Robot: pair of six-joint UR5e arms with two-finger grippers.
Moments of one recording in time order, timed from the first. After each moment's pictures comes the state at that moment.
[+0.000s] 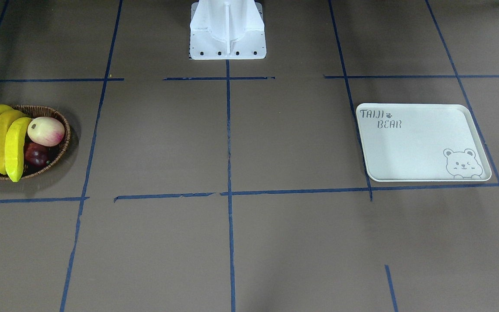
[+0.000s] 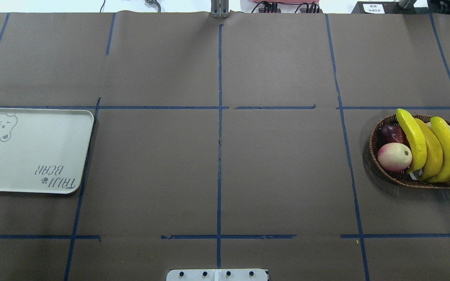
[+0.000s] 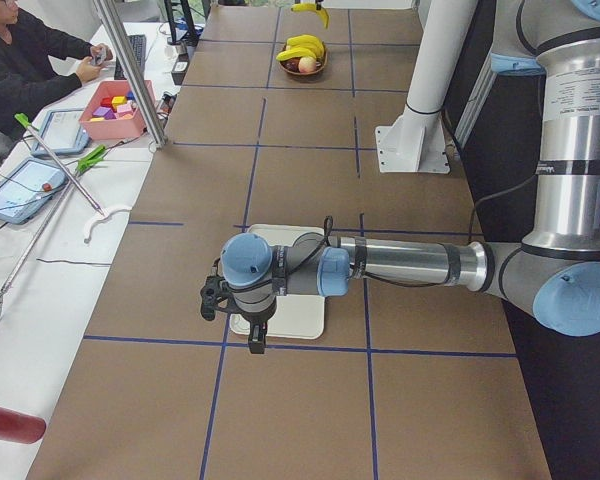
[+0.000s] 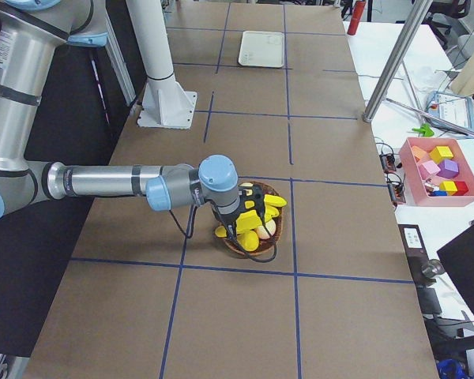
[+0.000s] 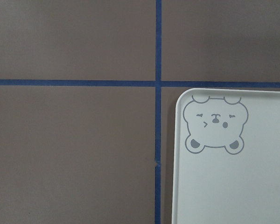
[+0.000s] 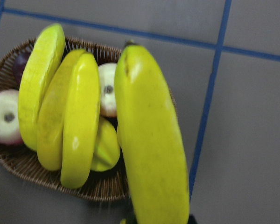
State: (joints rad) left arm -1.61 -1.53 -1.66 -1.52 -2.41 0.02; right arm 1.52 -1.89 2.01 -1.52 2.38 -0.06
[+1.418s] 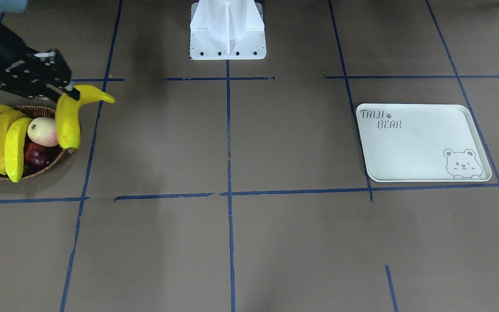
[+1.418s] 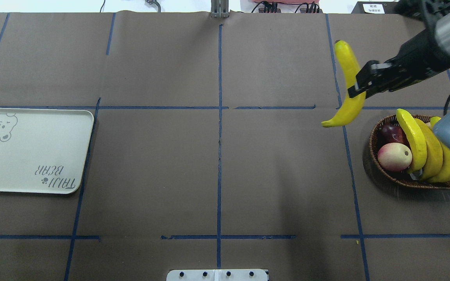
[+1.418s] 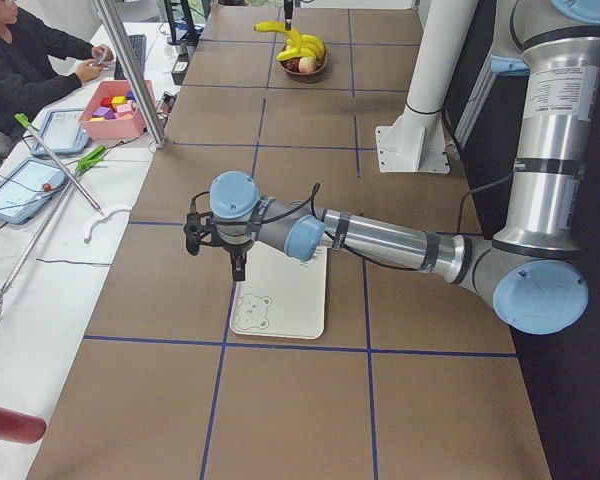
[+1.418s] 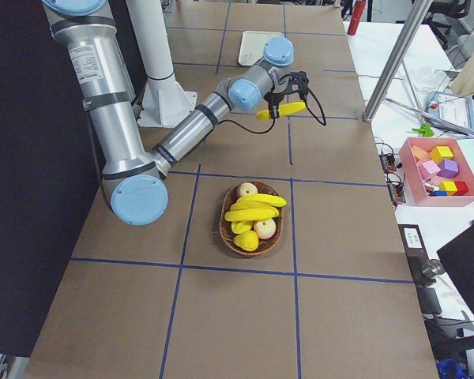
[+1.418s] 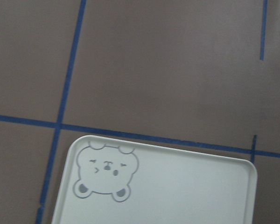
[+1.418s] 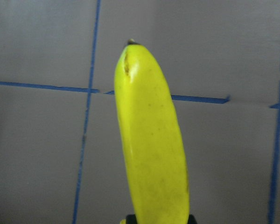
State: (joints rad) left arm -1.41 -1.65 -1.70 -1.94 -2.54 -0.71; right arm 0.99 -1.25 2.05 -1.43 2.40 0.93
